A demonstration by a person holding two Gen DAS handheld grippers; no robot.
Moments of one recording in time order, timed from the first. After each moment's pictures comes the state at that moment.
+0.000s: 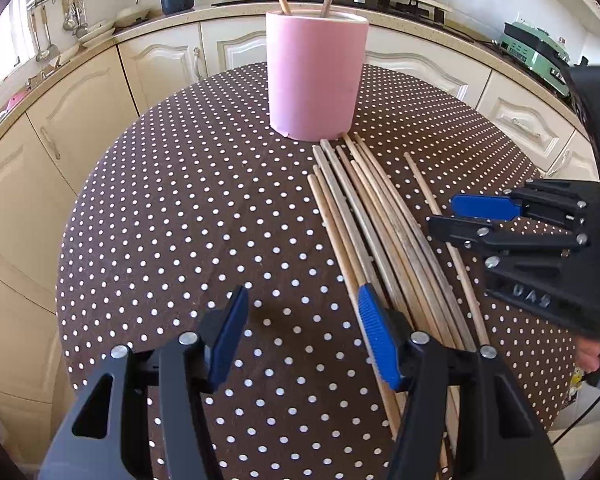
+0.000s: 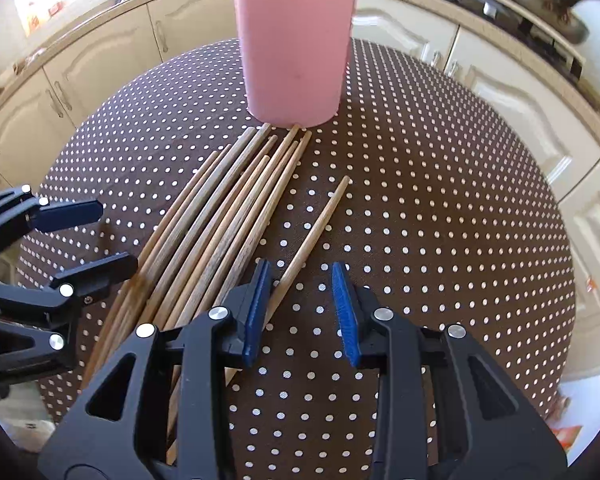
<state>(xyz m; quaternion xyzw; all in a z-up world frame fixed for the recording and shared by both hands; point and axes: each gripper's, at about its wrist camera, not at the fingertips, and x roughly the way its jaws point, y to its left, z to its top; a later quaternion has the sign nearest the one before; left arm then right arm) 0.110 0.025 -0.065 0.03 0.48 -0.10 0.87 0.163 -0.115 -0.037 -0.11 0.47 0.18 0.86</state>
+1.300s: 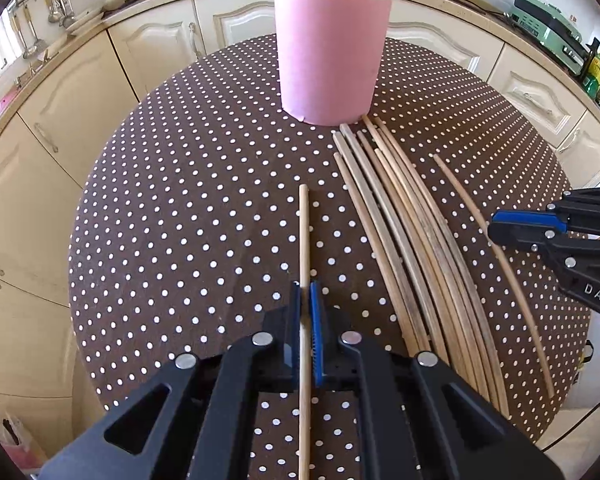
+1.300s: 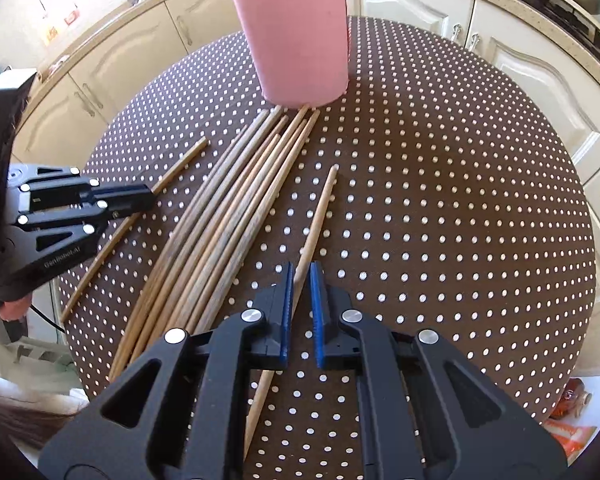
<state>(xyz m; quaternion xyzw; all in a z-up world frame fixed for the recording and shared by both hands) 0.167 0.031 -0.060 0.06 0.53 -0.10 0.84 0.153 -0.153 -0.029 -0.06 0.52 0.23 0.82</state>
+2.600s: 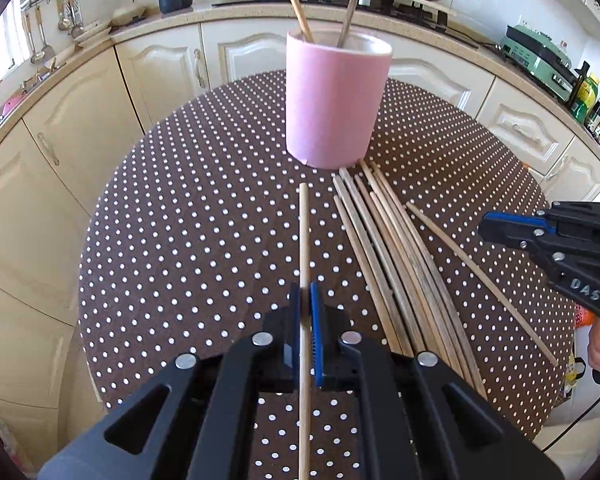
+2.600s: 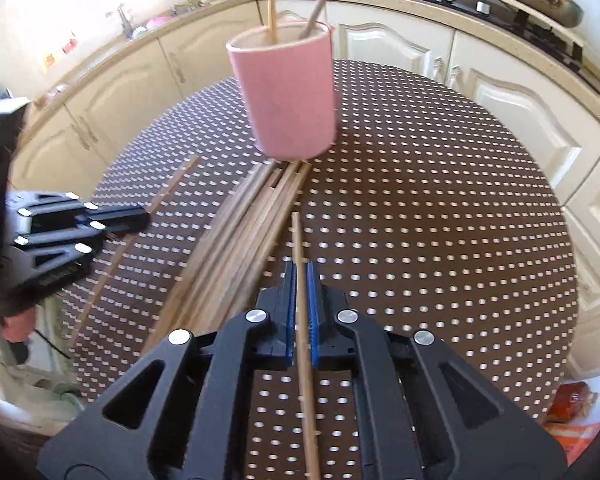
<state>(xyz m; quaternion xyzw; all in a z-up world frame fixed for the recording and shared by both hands) 0.144 0.049 -0.037 0.04 0.48 -0.11 0.87 0.152 -0.151 -0.010 -0.05 0.47 0.21 0.86</state>
